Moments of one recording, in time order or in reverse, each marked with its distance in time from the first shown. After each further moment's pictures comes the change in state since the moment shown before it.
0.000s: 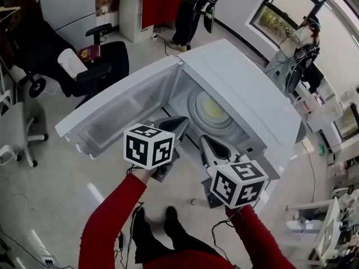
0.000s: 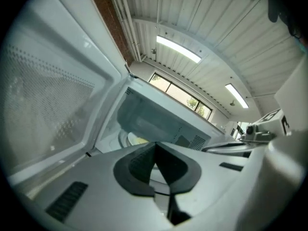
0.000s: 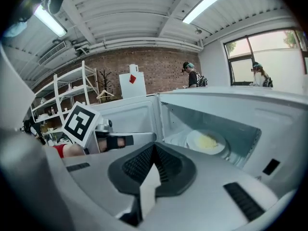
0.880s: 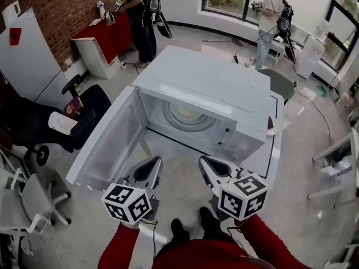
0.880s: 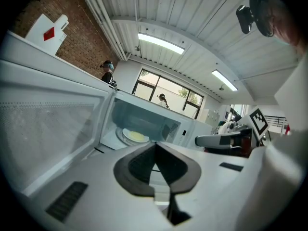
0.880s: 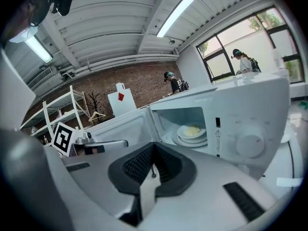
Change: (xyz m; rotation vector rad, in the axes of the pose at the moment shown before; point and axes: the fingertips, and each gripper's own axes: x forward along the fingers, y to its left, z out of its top) left arm -0.098 -0.056 -0.026 0.200 0.080 -0.025; right arm -0.089 0.008 -0.036 0.271 -0.179 -0.057
